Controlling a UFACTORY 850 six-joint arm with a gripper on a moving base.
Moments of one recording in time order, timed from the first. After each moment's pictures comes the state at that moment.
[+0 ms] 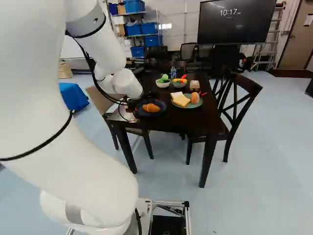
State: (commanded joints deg) arm -0.7 3.0 -33.3 0.0 10.9 -22.5
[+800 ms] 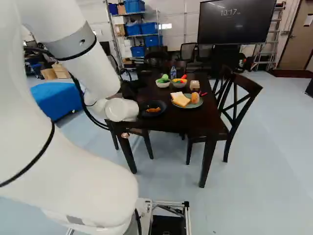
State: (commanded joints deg) arm -0.3 10.7 -16.5 0.0 34.0 -9.2
